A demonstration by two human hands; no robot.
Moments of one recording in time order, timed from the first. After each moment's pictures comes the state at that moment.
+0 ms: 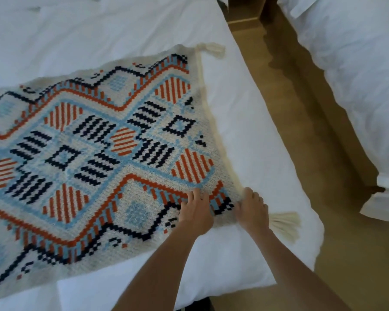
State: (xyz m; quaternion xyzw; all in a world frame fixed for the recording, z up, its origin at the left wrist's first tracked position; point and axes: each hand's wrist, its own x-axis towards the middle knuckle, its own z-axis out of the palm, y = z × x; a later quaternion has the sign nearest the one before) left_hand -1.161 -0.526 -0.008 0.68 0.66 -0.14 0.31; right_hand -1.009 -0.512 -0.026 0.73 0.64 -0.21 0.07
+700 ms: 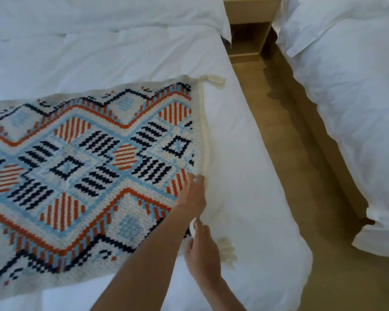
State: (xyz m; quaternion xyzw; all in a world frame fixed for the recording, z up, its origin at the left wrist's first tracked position) left_hand -1.157 -0.456 0.046 0.60 0.73 0.03 0.33; right_hand -1.087 -0.574 0.023 0.65 0.68 -0.31 -0.12
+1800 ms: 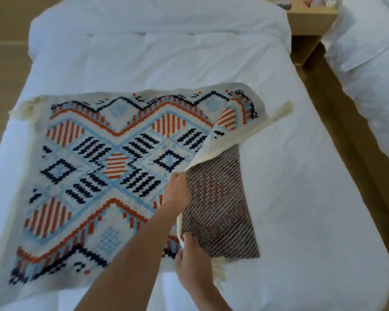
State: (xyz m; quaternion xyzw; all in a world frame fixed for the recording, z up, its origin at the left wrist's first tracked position) left_hand -1.506 -0.547 0.051 0.50 0.80 0.10 0.33; right_hand -1.404 -0.676 0.045 0.58 0.73 -0.36 0.01
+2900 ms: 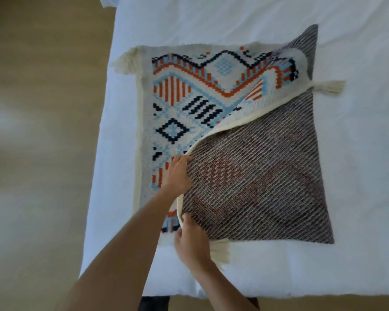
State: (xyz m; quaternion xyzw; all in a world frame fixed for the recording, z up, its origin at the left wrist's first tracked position) left_hand -1.843 -0.703 0.011 0.48 0.80 0.09 0.35; right_hand -1.730 -0.810 0.020 0.55 0.73 -0.41 0.05
